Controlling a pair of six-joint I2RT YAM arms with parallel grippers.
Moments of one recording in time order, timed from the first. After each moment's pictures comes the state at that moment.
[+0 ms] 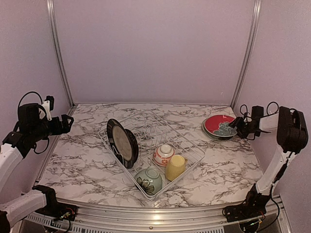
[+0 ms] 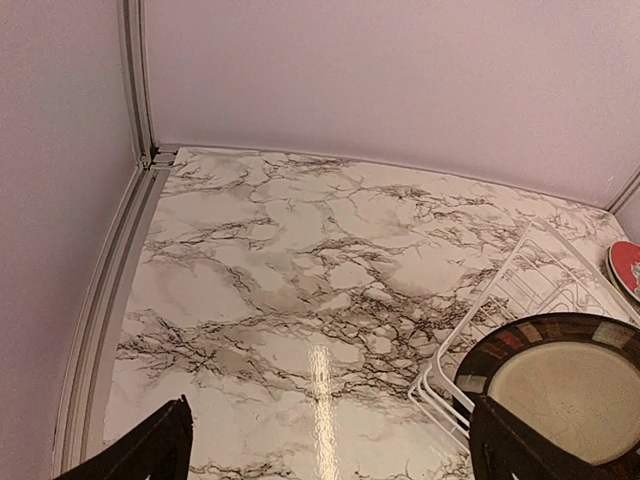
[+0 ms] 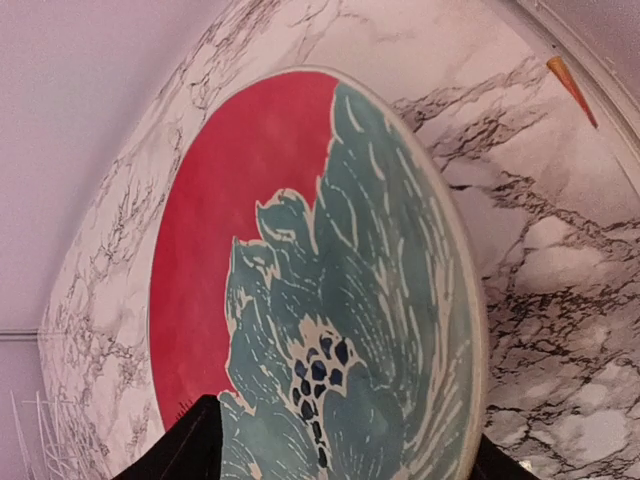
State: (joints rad) left arm -0.07 0.76 0.73 -0.41 0.10 -0.17; right arm -0.27 1.82 1.02 0.00 -0.47 0.54
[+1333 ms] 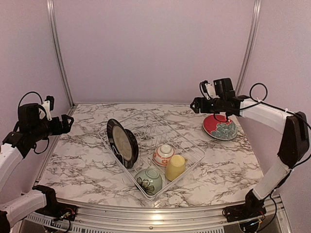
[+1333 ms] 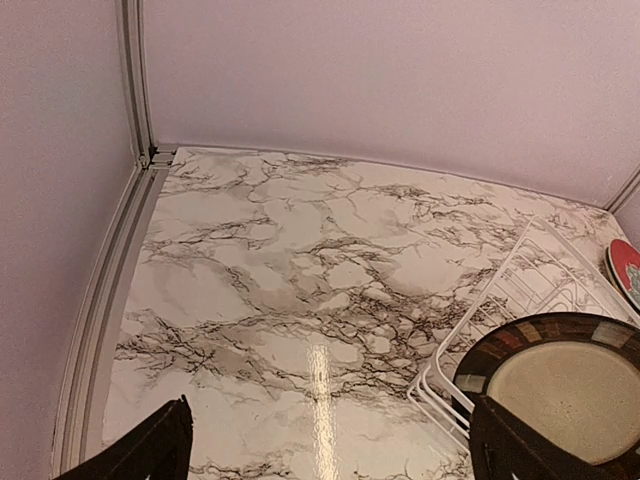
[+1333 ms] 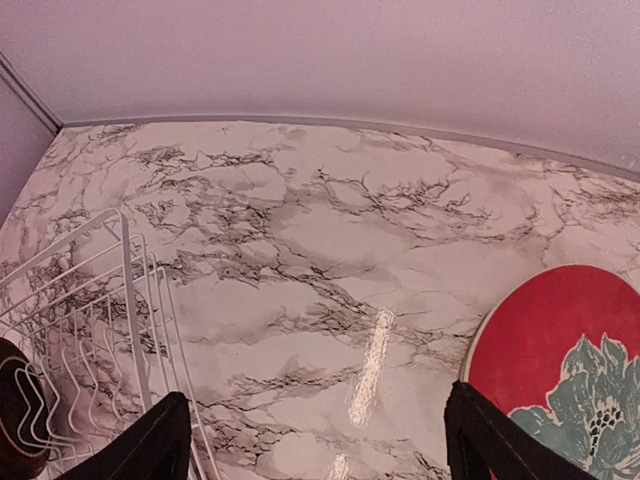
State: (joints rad) left arm -0.07 0.76 0.73 -0.41 0.10 -0.17; right arm 0.36 1.61 1.29 -0.28 -0.08 0.20
